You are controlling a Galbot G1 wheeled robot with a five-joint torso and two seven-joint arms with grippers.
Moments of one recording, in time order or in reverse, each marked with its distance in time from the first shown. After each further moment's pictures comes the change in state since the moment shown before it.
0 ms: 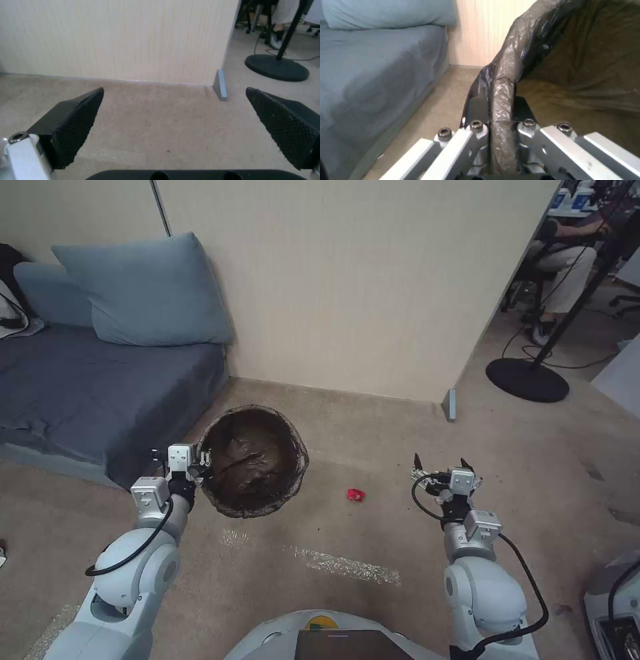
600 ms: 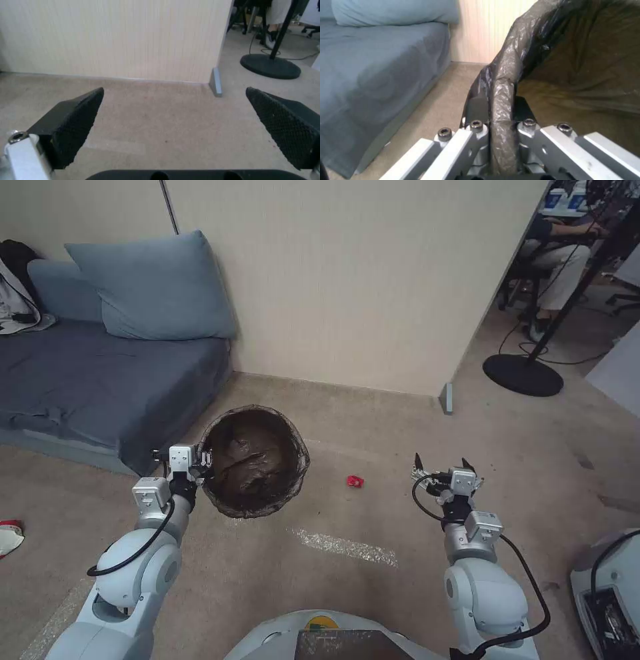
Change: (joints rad) left arm 0.001 -0.006 0.006 0.007 0.005 -0.012 0.000; right arm -0.019 0.023 -0.006 0.023 -0.017 0.009 0.007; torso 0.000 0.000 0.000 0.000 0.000
